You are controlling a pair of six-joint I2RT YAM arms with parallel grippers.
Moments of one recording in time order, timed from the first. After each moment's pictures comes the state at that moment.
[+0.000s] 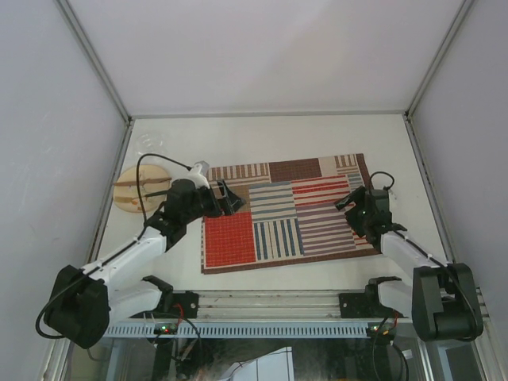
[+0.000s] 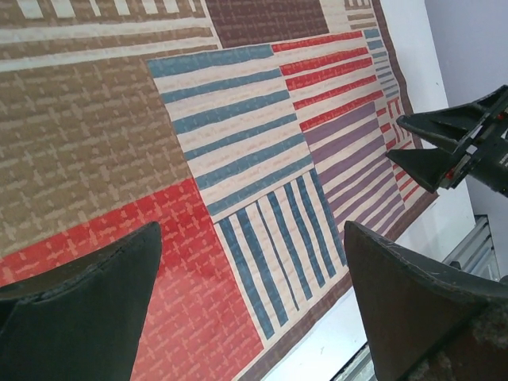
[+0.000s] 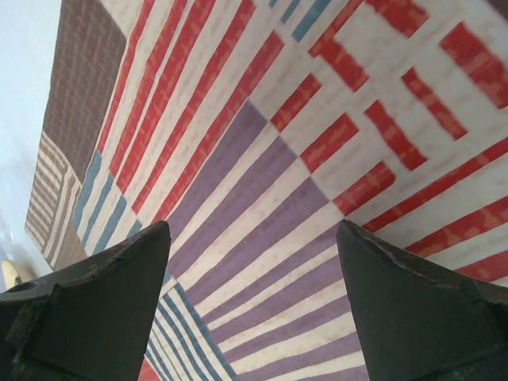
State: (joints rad) left arm -0.45 1.08 0.54 0.10 0.24 -0.63; right arm 0.06 1.14 0.37 0.00 -0.03 0.98
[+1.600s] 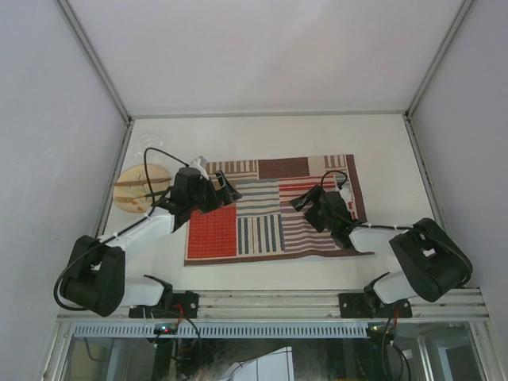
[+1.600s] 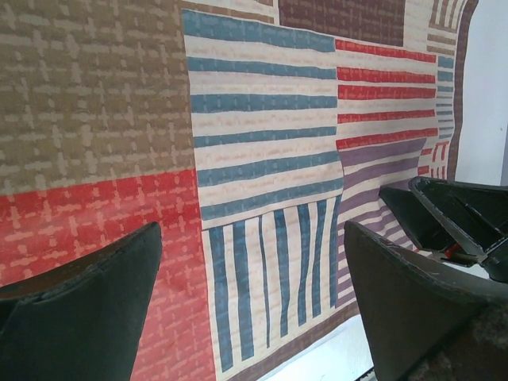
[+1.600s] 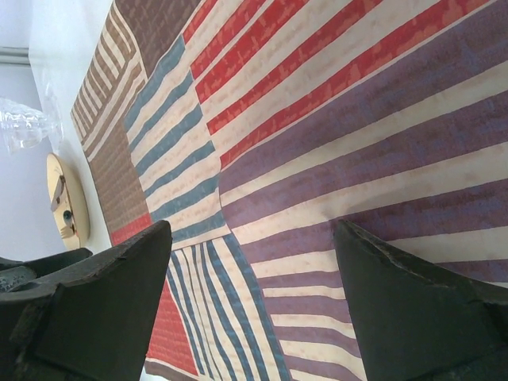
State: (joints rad) left arm -0.38 1.31 0.67 -0.02 0.19 -0.71; right arm 0.54 1.43 0.40 0.40 0.09 1.18
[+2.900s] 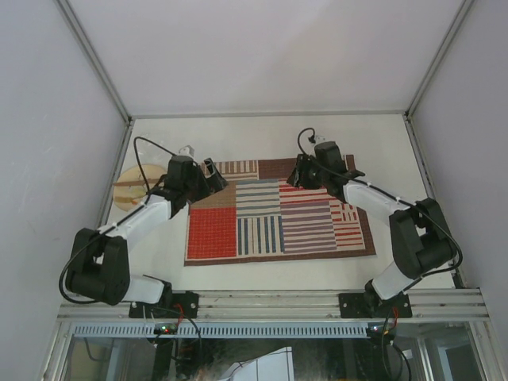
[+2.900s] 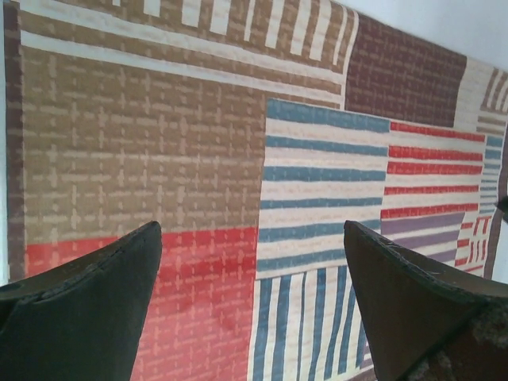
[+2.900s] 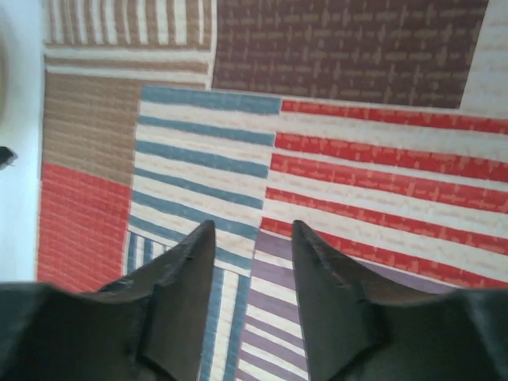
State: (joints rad) left arm -0.30 1.35 0.78 -0.11 0.07 -0.66; right arm 0.42 1.60 0.98 -0.12 -0.16 0.47
